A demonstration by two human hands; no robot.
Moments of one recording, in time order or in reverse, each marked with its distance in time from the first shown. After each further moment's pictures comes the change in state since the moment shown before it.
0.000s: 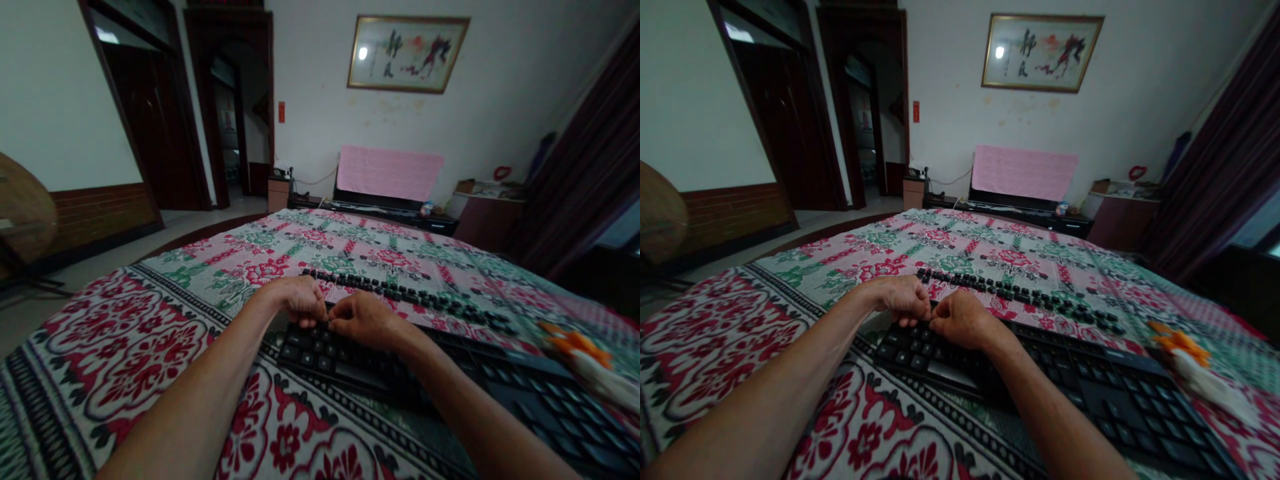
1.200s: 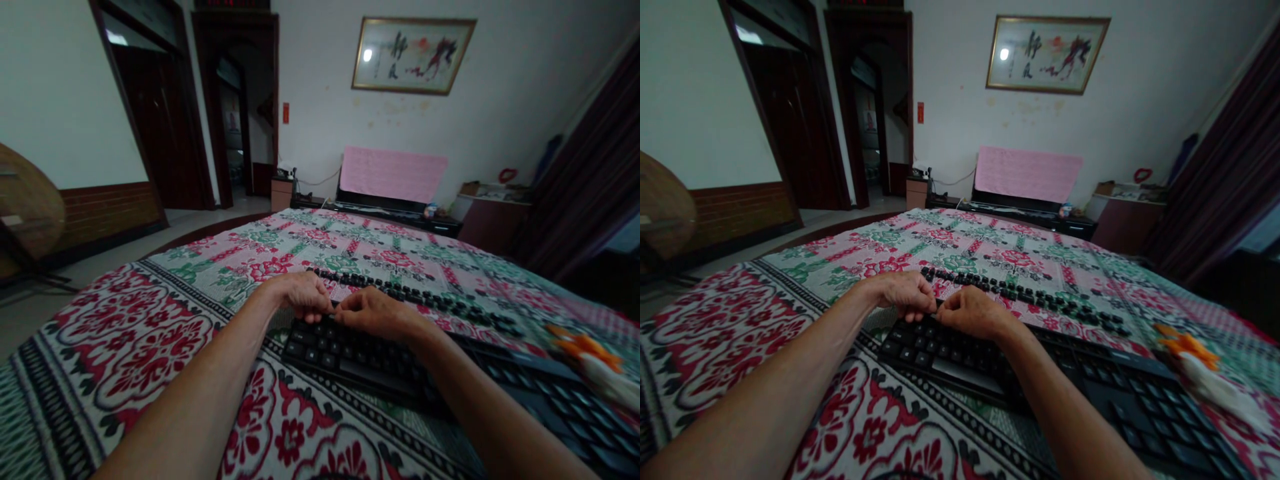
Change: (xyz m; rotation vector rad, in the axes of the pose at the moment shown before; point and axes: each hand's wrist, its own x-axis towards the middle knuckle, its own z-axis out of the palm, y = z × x) left_hand 0.002 -0.009 -0.002 -0.109 -0.006 0.084; right_hand -0.003 0.006 -0.012 0.204 -0.133 0.027
